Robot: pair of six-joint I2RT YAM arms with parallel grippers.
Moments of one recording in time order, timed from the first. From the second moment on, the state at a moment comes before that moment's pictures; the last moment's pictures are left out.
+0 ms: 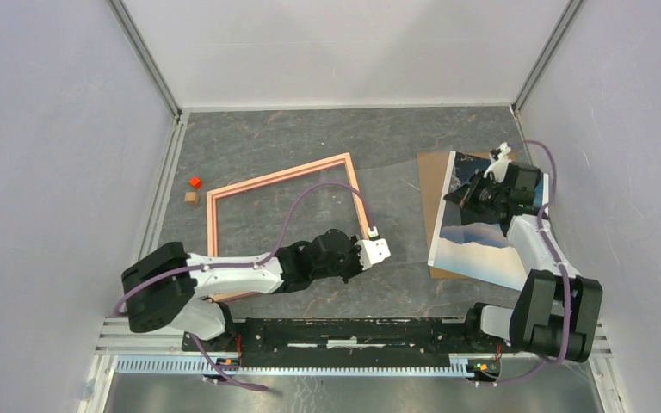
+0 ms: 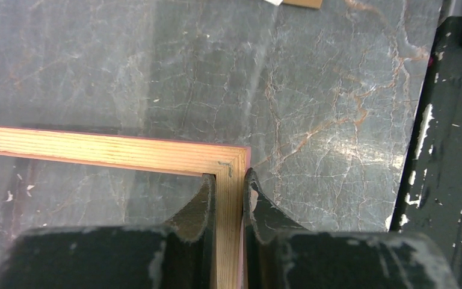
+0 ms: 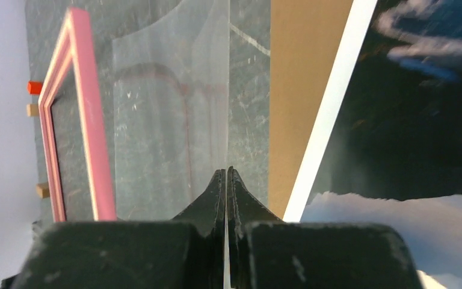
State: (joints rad) left arm -1.15 1.38 0.67 0.21 0.00 0.22; right arm -0.19 1.27 0.67 -0.12 -0.62 0.39
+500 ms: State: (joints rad) left arm -1.15 1.63 0.84 0.33 0.05 0.20; right arm -0.21 1.06 1.29 -0.47 -0.33 0.12
